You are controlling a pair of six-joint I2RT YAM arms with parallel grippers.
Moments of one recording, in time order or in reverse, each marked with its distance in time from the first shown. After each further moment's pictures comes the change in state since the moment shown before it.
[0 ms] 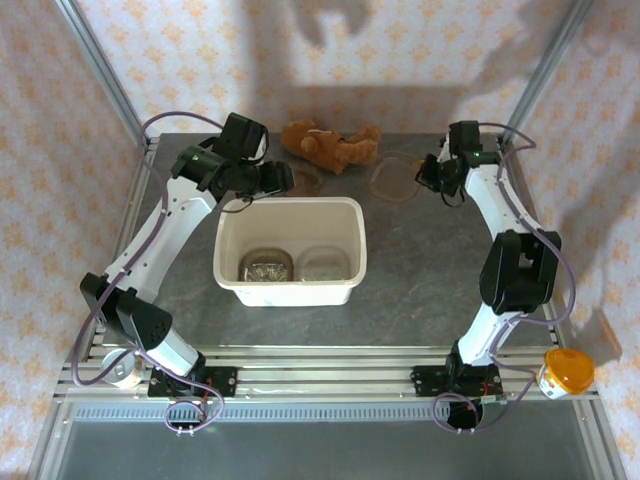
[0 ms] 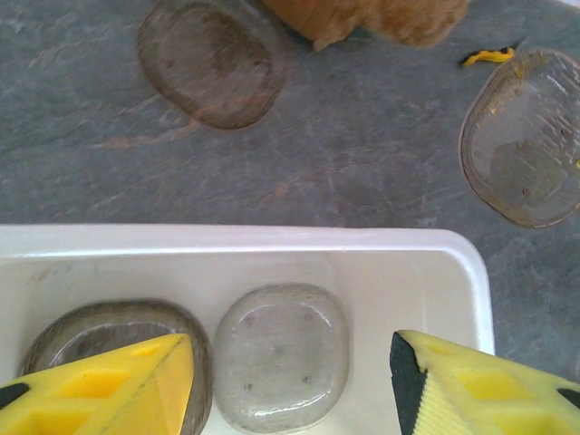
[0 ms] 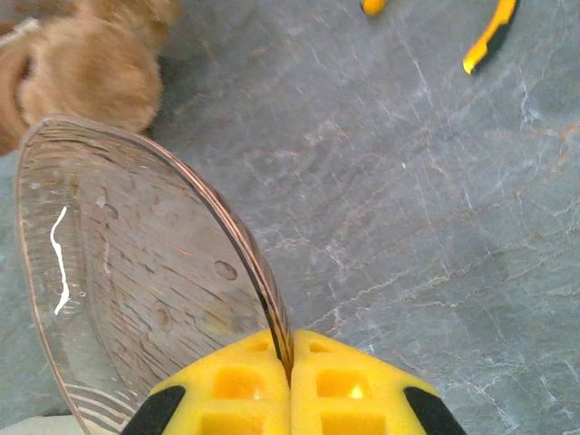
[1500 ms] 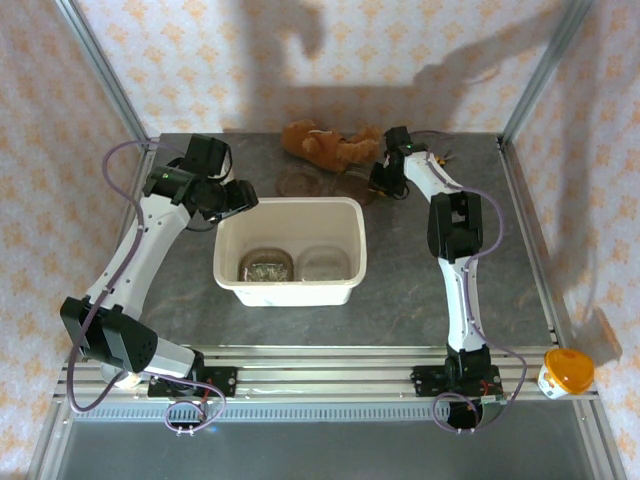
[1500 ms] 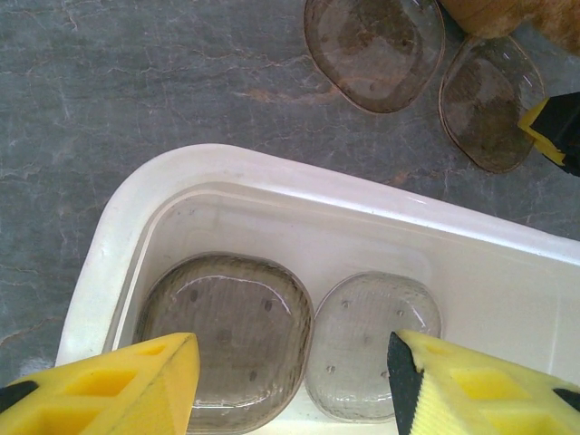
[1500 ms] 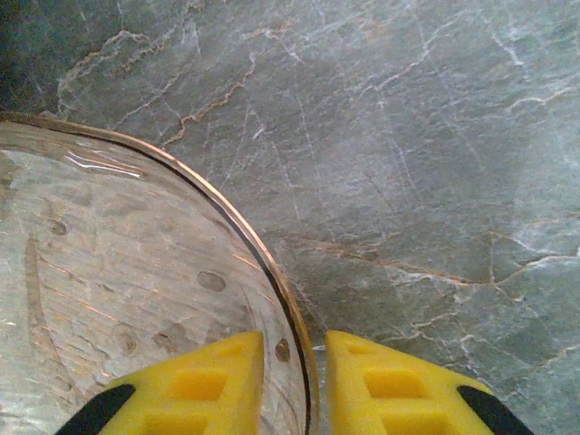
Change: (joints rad) left arm 0.187 -0.161 -0.282 -0.005 0.010 -0.016; right arm 0.181 0.694 0.549 -0.092 0.031 0.064
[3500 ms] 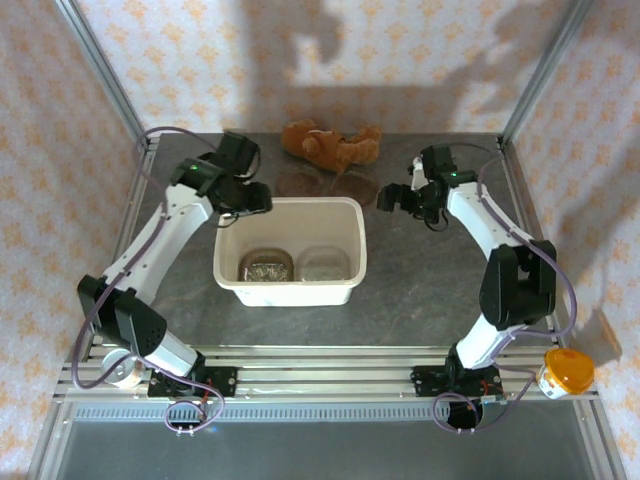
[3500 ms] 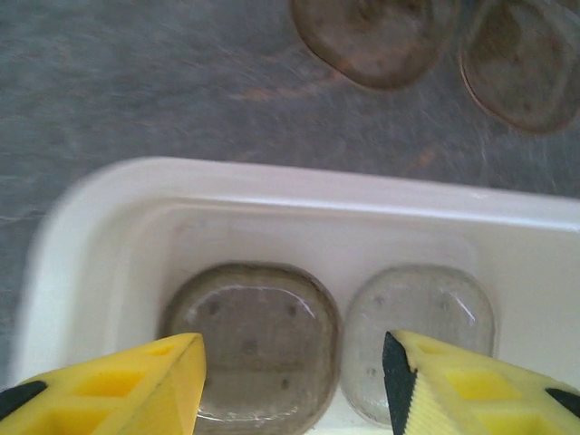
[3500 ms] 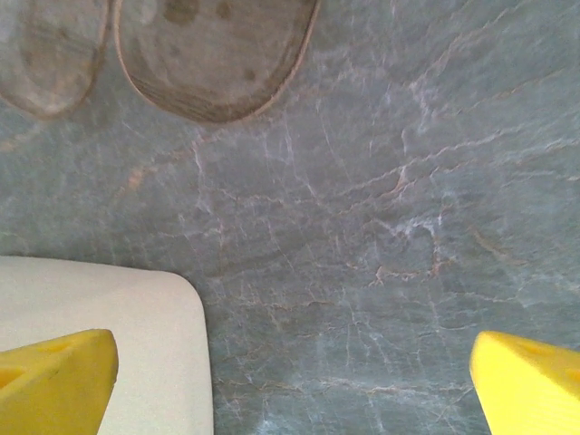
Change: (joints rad) left arm -0.091 0.081 0.087 -0.058 -0.137 0.084; right arm -0.032 -0.768 -0.768 0.059 -0.063 -0.183
